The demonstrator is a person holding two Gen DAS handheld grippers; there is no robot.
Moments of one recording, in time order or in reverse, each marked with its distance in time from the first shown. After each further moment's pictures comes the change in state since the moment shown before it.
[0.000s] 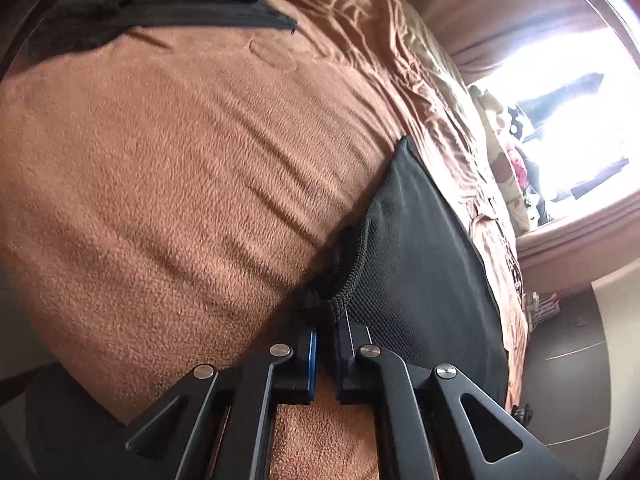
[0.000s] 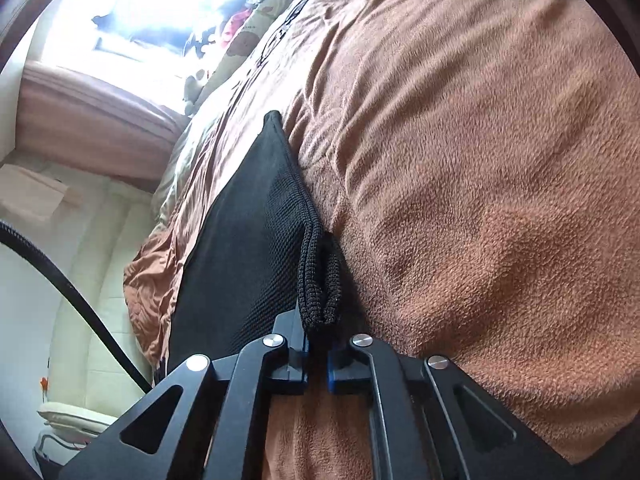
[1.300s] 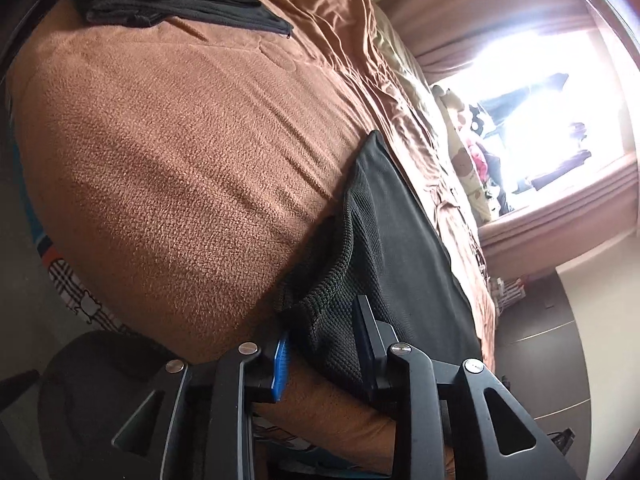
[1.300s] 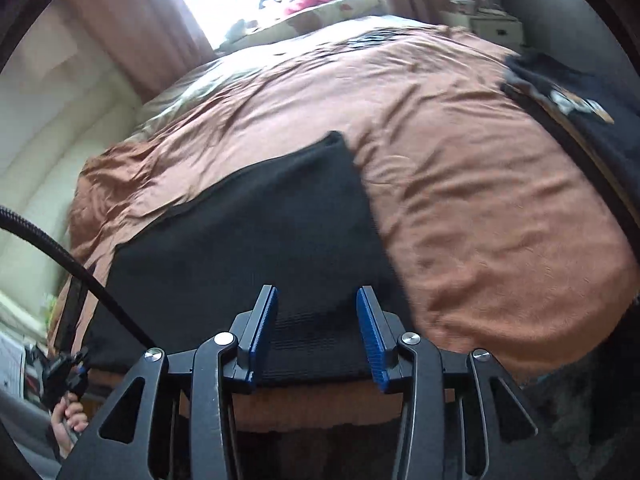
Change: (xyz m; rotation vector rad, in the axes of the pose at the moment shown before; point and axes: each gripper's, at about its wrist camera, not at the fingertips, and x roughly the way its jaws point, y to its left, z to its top) left arm -0.029 0.043 -0.027 0.021 0.017 -0.169; right arm -0.055 0.150 -0.056 -0.515 0.046 -0.246
